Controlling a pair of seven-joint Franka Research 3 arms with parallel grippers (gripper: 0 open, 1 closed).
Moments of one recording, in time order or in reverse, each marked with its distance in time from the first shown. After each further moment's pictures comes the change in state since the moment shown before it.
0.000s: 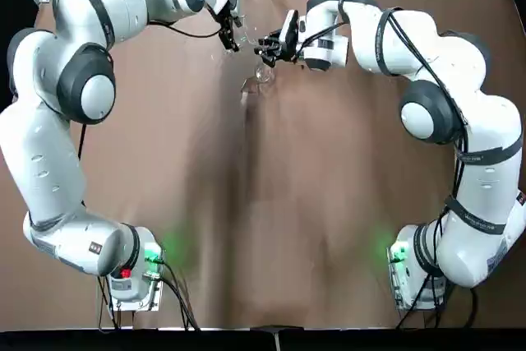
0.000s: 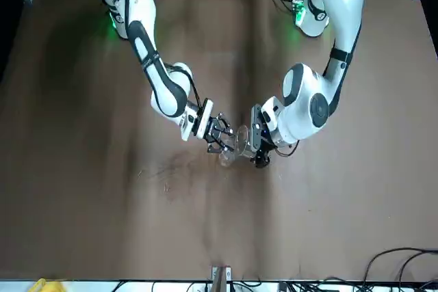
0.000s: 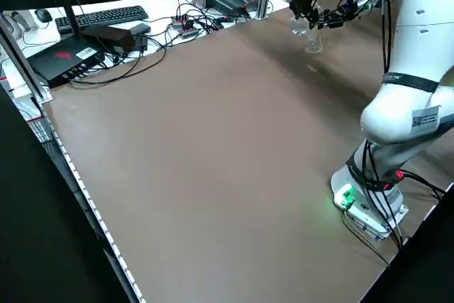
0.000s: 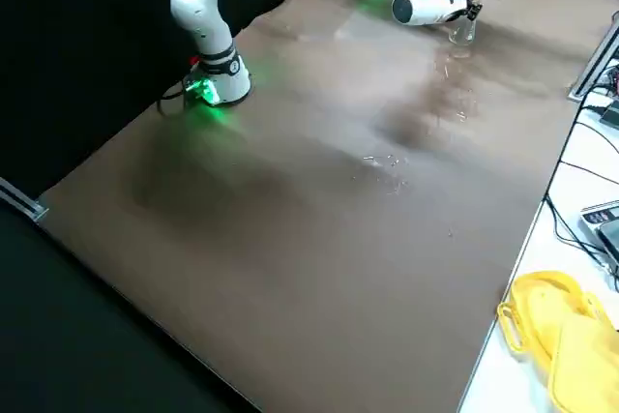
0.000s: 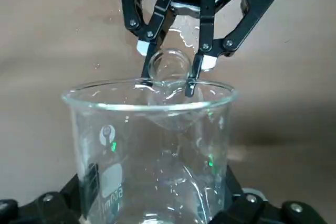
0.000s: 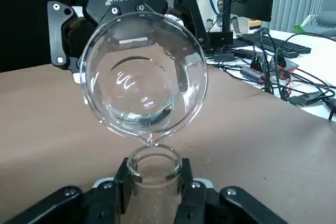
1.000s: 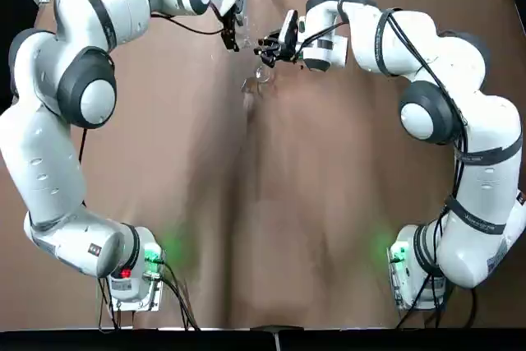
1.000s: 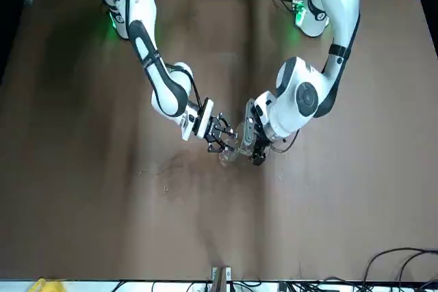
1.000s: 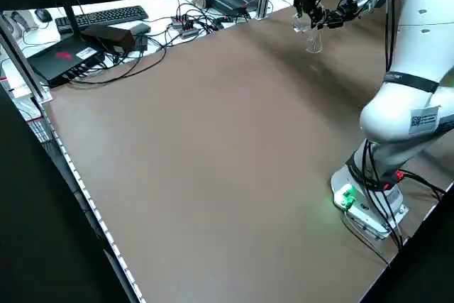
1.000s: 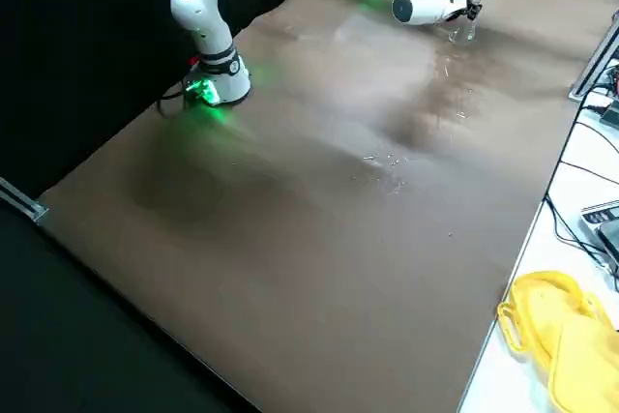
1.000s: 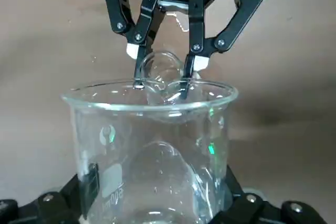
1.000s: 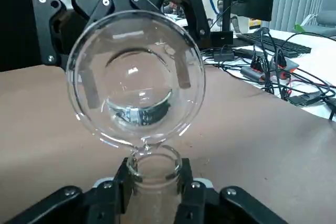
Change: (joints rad) left arm -0.037 -0.017 -0.004 0.009 0.177 -0.005 -0.098; right arm 0.004 0.001 -0.001 0.003 0.002 0.007 0.000
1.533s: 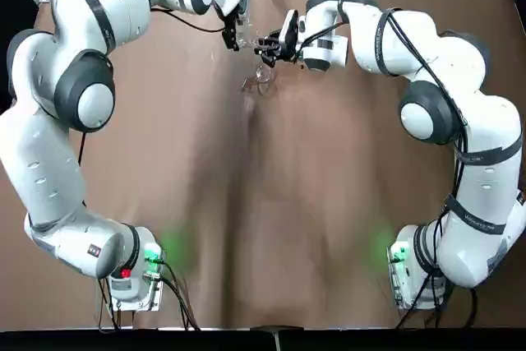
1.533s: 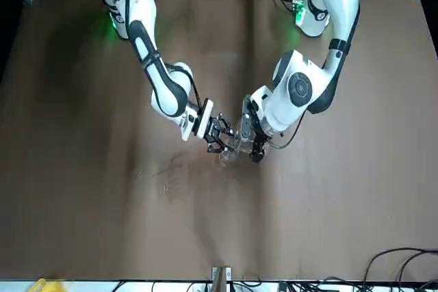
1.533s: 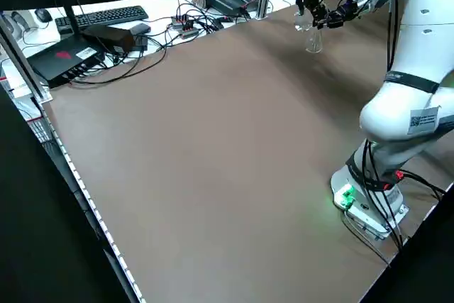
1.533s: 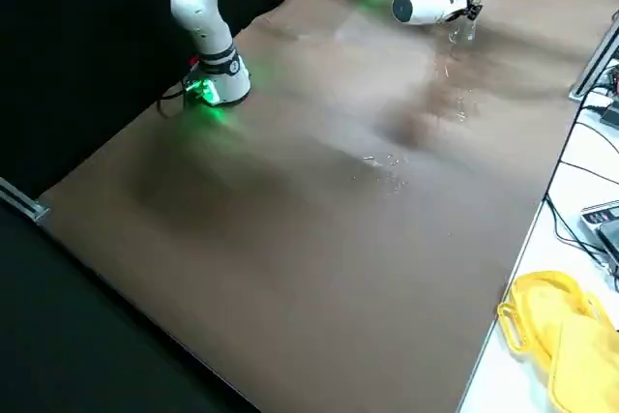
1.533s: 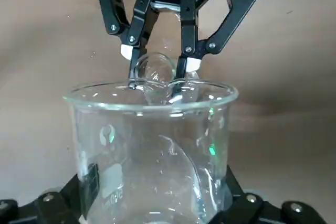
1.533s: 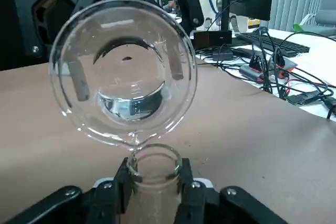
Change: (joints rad) left arm -0.017 -0.019 -0.003 0.000 0.075 -0.018 -0.069; right arm 0.000 0.000 -0.002 0.000 0.000 0.003 0.000
